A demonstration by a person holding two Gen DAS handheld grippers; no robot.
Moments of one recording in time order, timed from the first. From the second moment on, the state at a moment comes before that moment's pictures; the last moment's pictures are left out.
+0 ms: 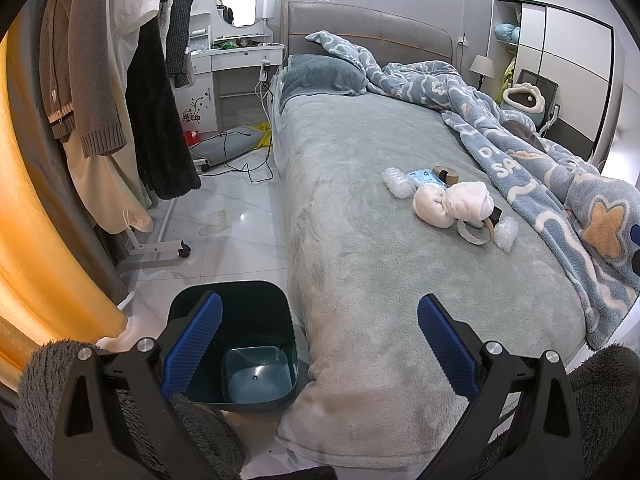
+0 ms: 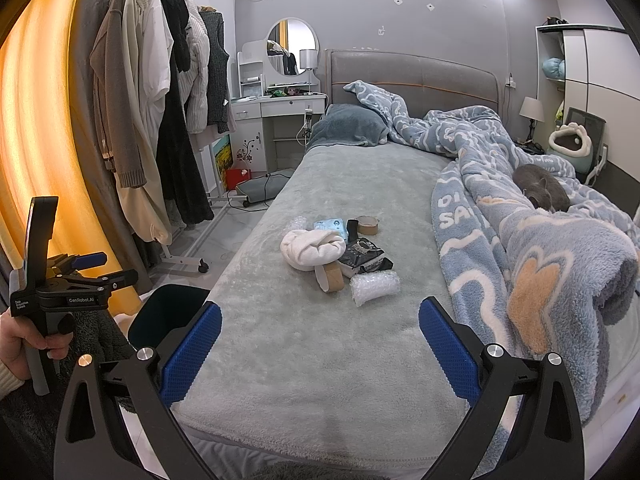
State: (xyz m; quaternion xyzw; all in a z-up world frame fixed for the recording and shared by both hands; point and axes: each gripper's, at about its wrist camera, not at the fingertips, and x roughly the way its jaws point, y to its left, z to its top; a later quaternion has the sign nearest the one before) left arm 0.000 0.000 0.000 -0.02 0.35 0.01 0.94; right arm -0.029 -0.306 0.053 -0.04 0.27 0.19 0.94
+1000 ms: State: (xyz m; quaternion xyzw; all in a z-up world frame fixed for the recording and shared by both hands) left arm 0.038 -0.013 0.032 -0.02 0.30 -0.07 0.95; right arm 0.037 -0.307 0.059 -0.03 0.31 0.19 0.93
